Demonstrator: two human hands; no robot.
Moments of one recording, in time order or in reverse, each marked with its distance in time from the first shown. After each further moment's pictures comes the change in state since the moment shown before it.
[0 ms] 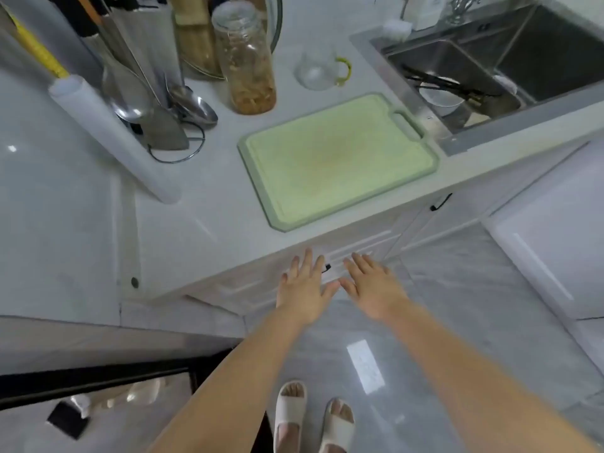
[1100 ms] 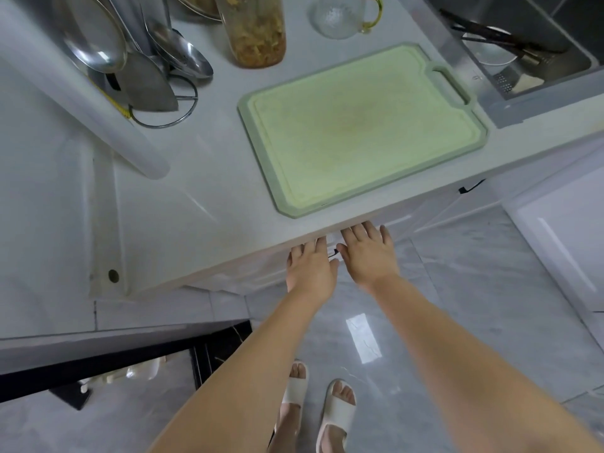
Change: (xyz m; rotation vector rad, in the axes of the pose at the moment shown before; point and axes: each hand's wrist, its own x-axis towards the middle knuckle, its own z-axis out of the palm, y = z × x) left_hand 0.046 -0.011 0.009 -0.128 0.154 -0.137; right_hand 0.070 -0.023 0.012 -0.015 0.217 0.010
